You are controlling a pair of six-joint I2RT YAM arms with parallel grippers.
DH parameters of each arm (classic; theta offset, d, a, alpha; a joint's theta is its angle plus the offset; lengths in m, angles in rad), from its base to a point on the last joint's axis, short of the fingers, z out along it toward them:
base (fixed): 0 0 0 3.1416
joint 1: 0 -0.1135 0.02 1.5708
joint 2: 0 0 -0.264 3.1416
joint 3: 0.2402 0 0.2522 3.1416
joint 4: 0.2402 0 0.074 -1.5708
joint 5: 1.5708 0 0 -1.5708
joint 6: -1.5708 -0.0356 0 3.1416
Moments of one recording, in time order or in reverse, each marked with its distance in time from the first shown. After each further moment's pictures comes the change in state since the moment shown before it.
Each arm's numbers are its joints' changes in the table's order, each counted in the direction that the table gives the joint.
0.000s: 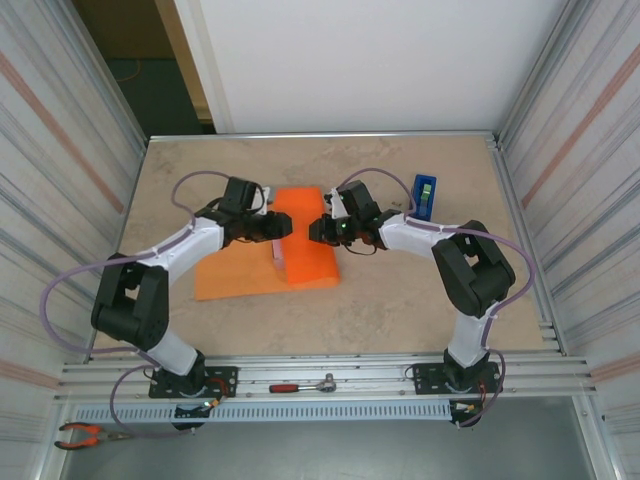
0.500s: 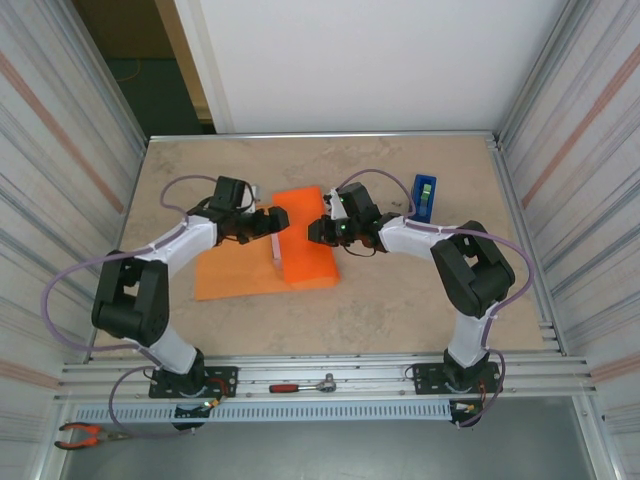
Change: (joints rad) left arm -0.048 0.049 -0.004 -0.002 0.002 0.054; right arm -0.007 0.000 -0.024 -0.059 0.003 -0.001
